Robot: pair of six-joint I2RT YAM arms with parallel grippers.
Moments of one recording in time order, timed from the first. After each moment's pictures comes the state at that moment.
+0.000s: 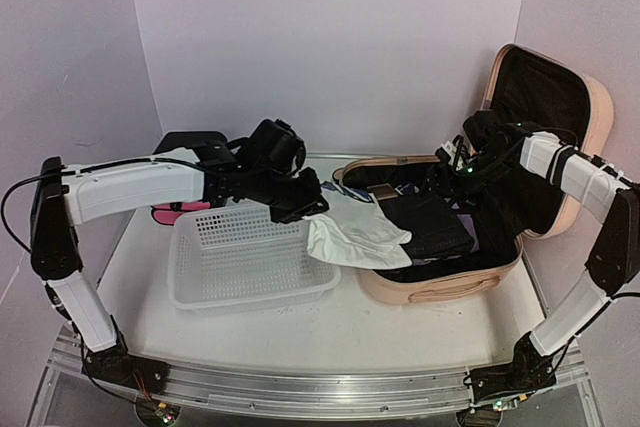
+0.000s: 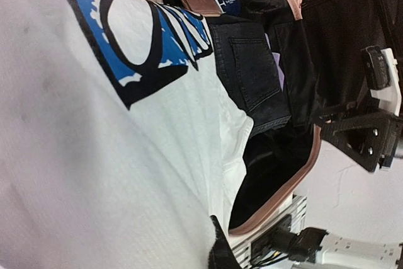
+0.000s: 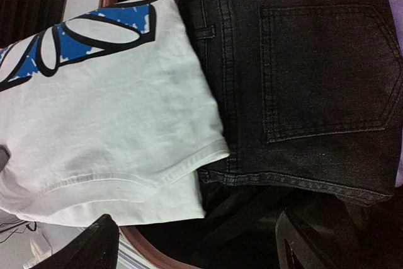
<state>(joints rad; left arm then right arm) -0.96 1.74 1.51 -0.48 0.06 -1.03 0.30 1.56 1.36 -0.94 -0.42 0.29</state>
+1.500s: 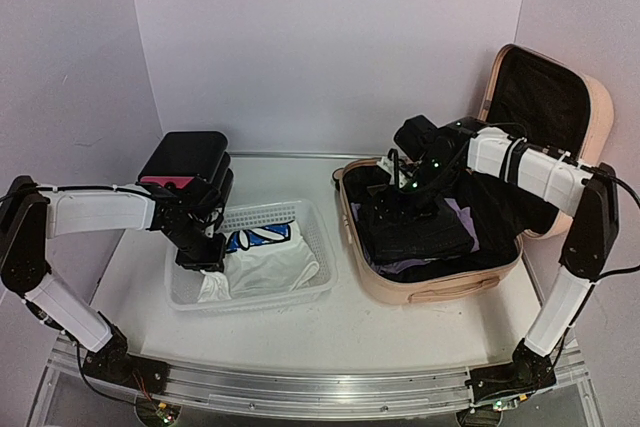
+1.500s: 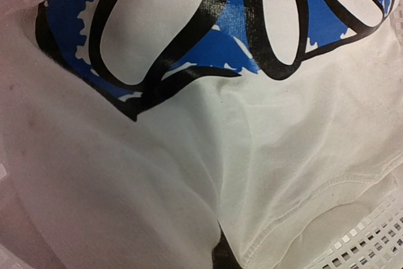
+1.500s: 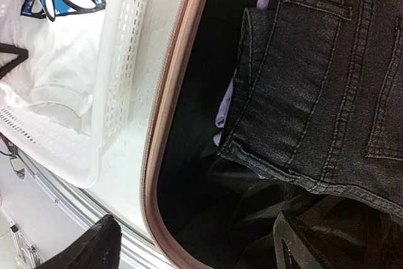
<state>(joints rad) -0.62 1.49 0.91 -0.67 0.07 -0.57 0.63 1.74 1.54 -1.04 -0.28 0.25</state>
